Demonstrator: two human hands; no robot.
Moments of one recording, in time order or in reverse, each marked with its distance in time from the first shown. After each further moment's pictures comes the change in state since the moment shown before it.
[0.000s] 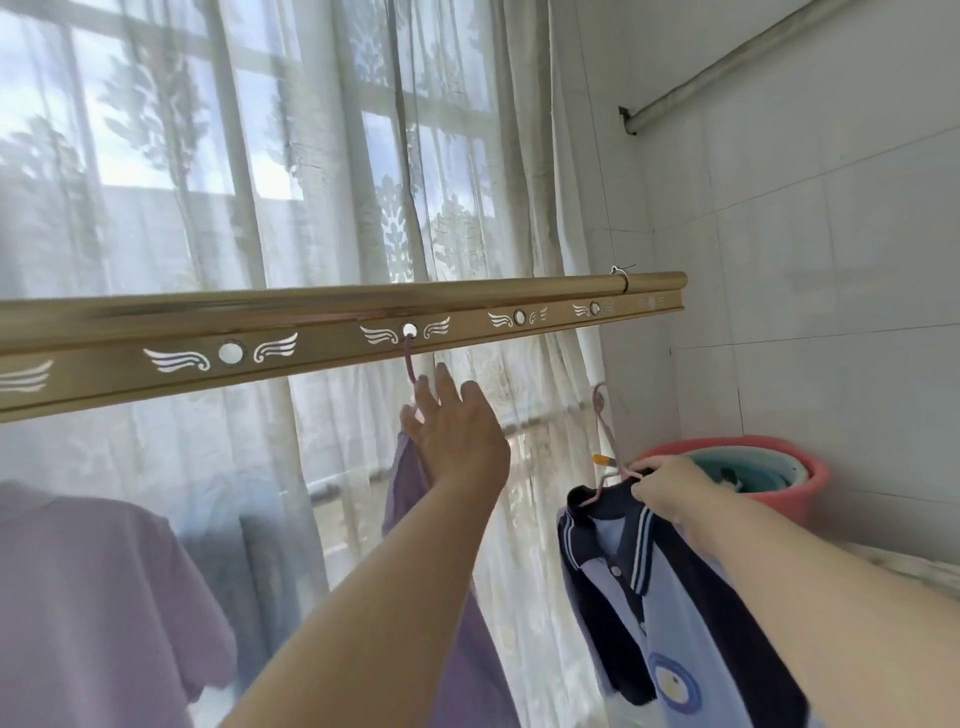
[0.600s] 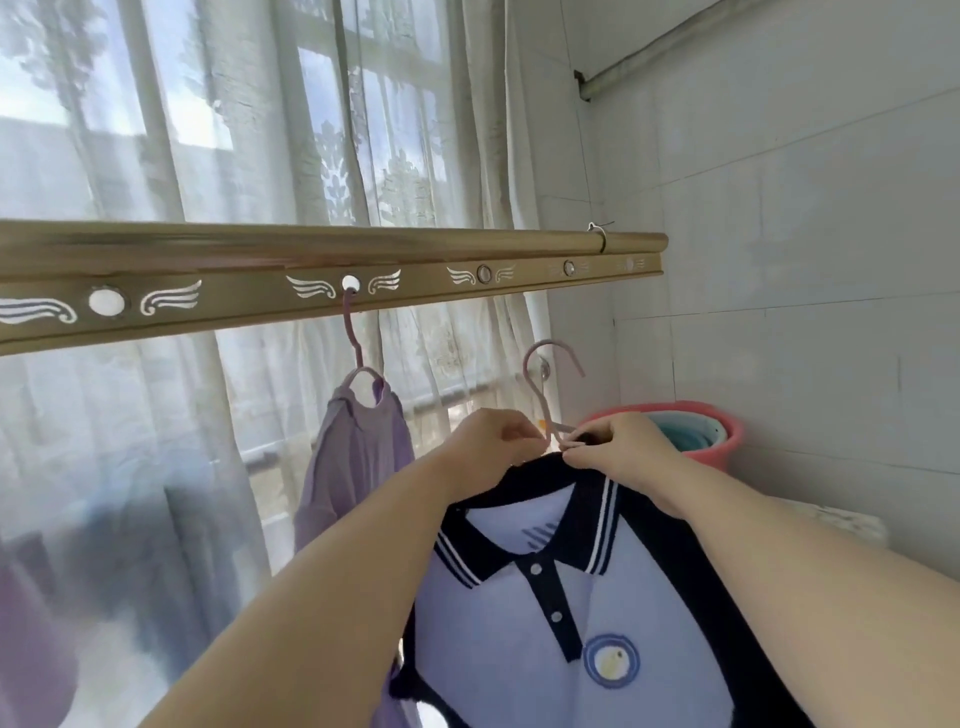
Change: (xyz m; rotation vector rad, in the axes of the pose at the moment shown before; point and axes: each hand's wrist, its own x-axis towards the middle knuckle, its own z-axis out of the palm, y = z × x) left_hand -0.031 0.025 0.030 -0.856 -0.684 0.263; right_hand -0.032 0.009 -0.026 -0.044 -0.093 -0.196
